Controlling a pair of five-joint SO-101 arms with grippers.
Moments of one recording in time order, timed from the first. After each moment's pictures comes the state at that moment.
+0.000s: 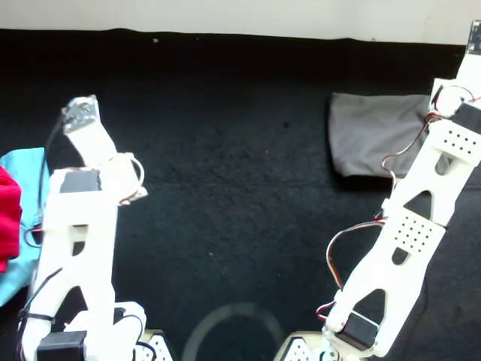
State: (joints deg) left arm -13.1 -29.2 39.5 59.7 18.0; right arm 25.1 64.9 -93.5 71.3 16.7
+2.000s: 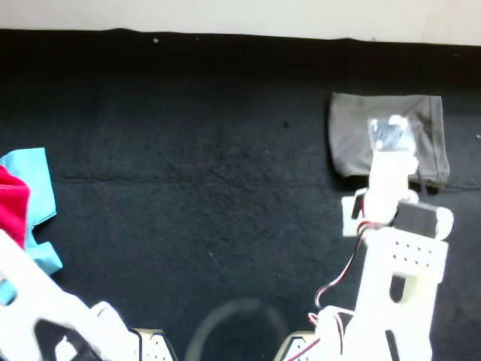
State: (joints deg) left arm -51.5 -40.9 29.4 52.1 -15.8; right arm 10.0 -45.2 42.0 77.1 16.4
